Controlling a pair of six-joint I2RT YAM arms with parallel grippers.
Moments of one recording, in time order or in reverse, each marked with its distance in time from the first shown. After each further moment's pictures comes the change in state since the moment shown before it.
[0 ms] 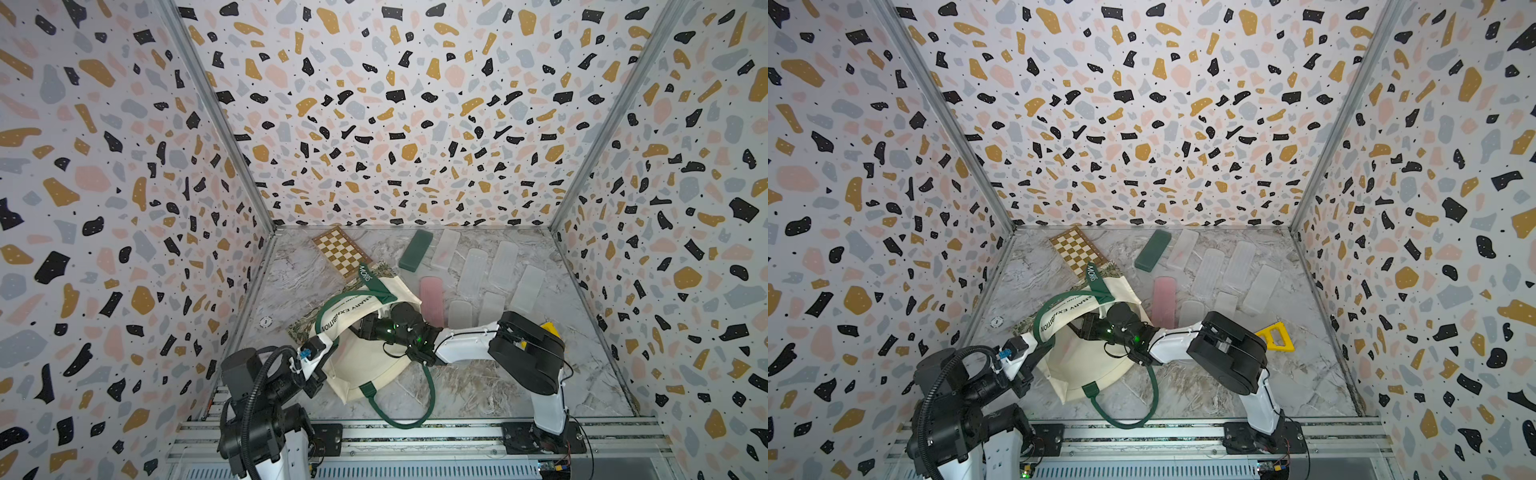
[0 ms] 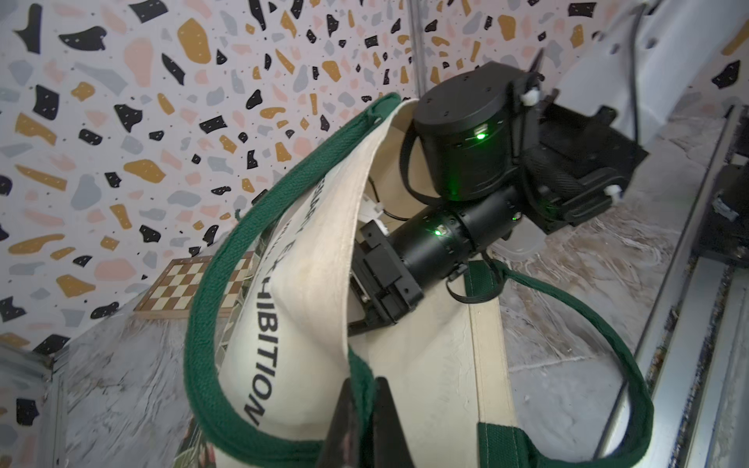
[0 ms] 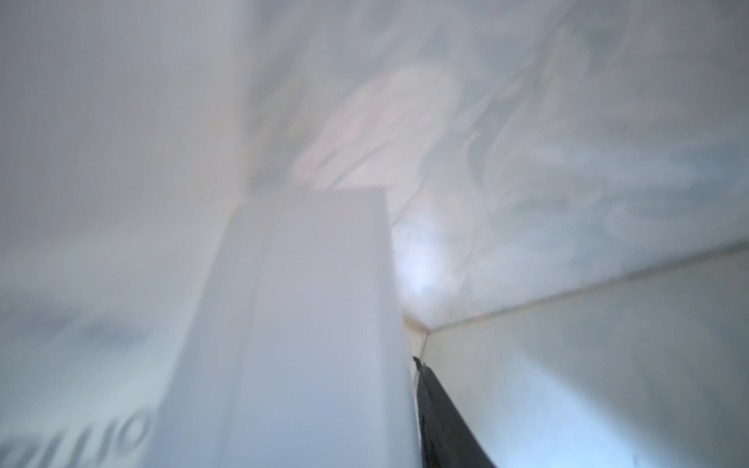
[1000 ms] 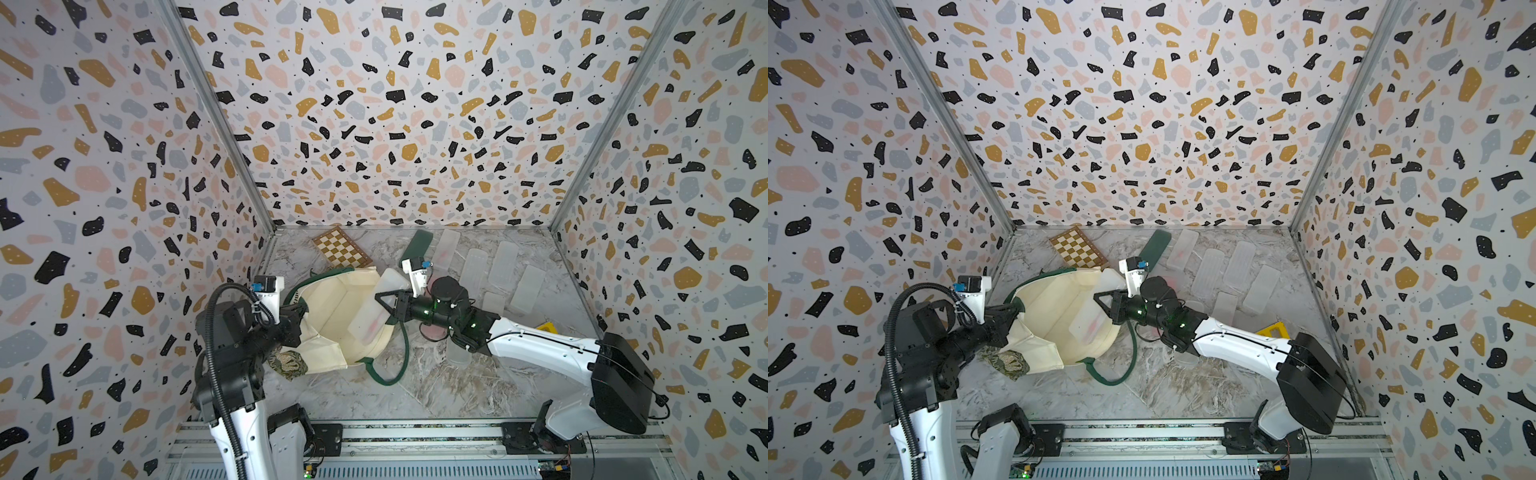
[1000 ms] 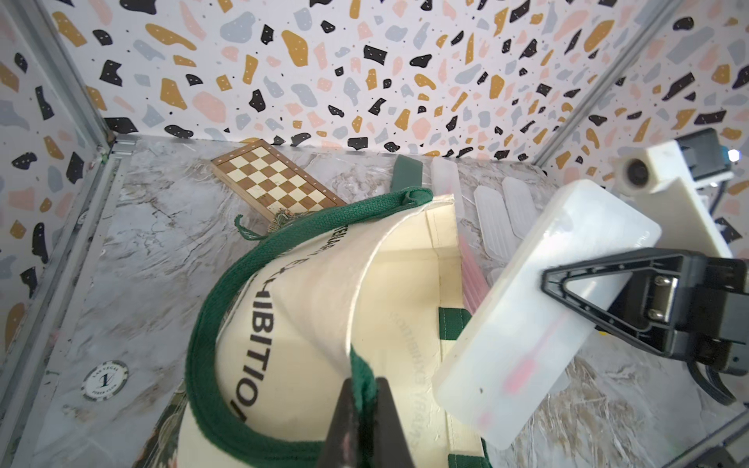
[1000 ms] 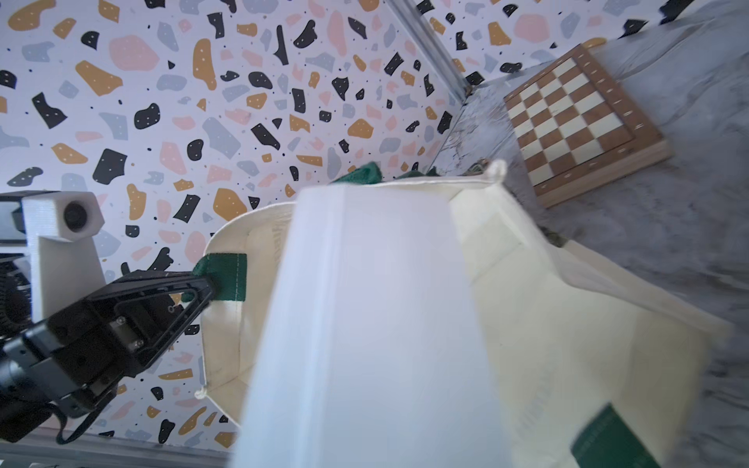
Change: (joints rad) left arm 0.000 0.402 0.294 0.108 -0.290 -0.629; right arm -0.144 -0.478 -0.071 -0.430 -0.007 -0.241
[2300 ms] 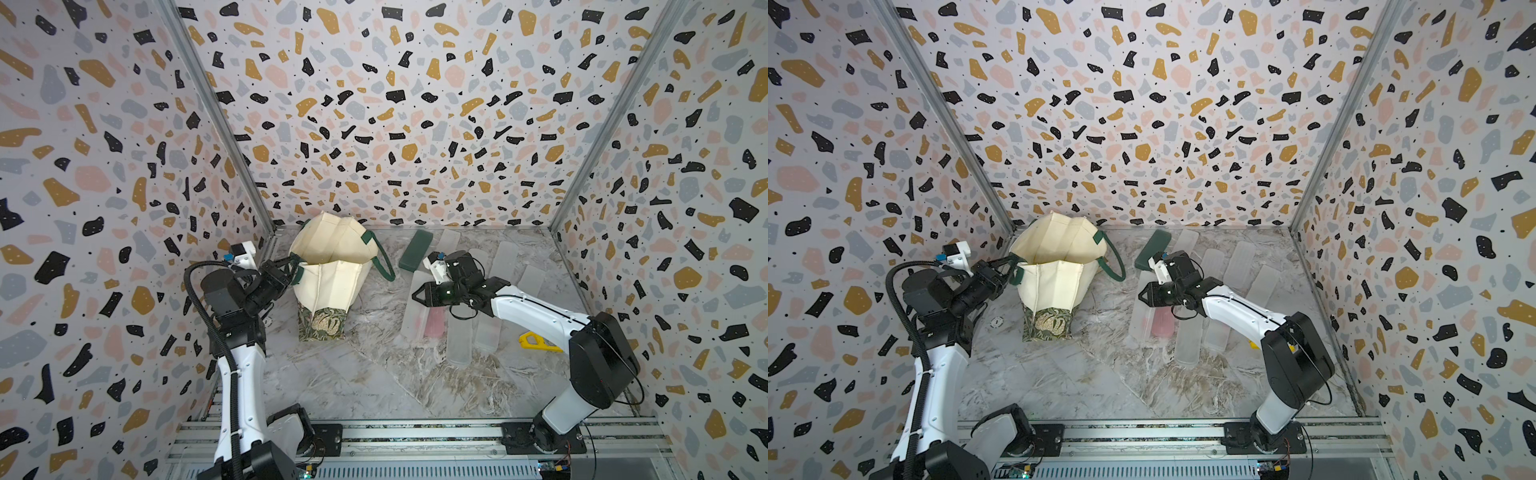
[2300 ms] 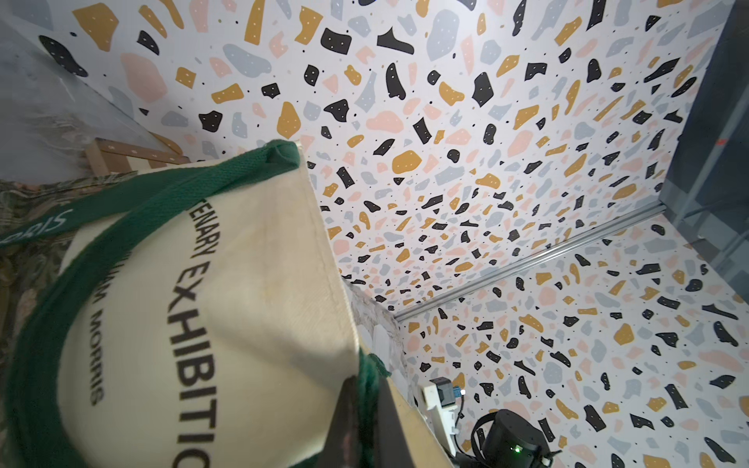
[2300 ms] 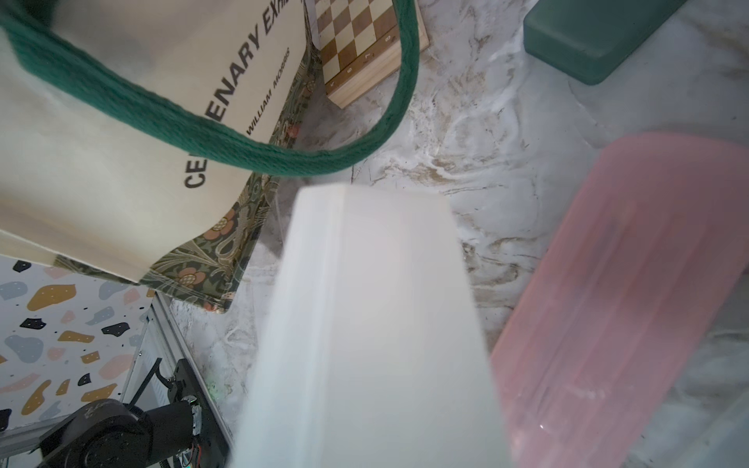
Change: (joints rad) left arm 0.000 0.314 -0.217 1.006 0.174 -1.016; right arm -0.300 0.181 0.167 -0.551 -0.218 -0.293
